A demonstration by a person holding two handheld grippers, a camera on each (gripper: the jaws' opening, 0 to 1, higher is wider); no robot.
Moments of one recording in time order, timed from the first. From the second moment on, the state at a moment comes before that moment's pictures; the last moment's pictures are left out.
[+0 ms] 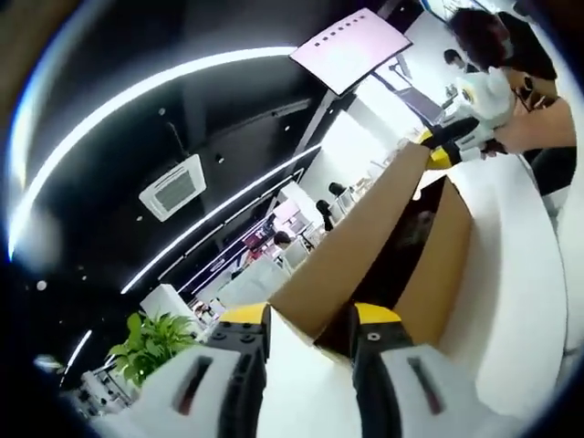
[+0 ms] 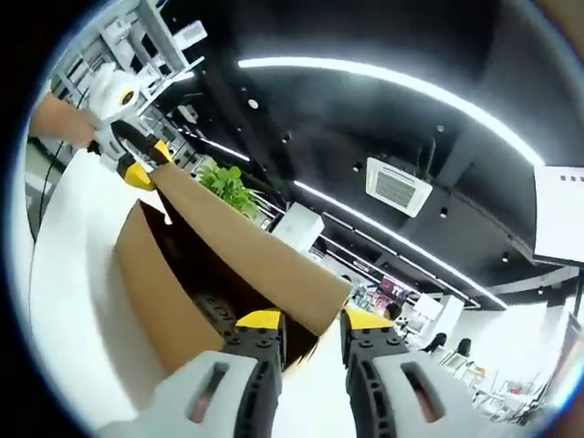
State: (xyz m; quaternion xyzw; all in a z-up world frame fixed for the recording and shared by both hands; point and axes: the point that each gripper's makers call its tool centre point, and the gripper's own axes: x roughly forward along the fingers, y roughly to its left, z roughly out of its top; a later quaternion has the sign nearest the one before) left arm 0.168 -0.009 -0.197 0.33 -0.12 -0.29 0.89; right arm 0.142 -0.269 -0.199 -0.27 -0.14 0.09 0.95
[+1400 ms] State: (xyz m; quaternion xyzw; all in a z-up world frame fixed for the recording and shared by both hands) left arm 0.156 -0.019 -0.207 0.21 -0.08 -0.37 0.90; right arm 0.167 -0.282 -0.168 -0.25 -0.16 0.01 0.96
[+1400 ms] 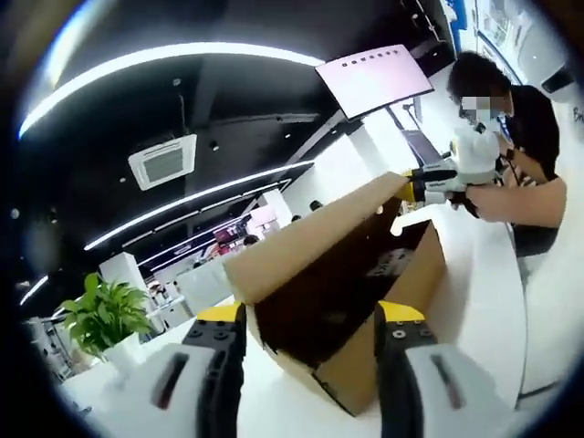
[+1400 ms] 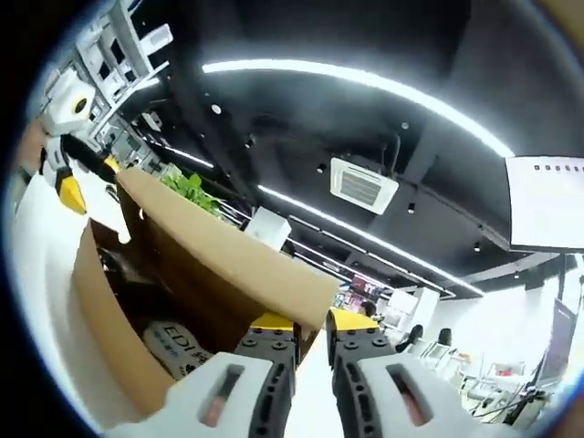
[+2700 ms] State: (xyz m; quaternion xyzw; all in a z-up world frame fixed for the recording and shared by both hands) left arm 0.165 -0.036 -0.250 0.36 0.11 -0.53 0.76; right arm 0.177 -0.293 -0.149 -0.20 -0.12 -0.01 0.97
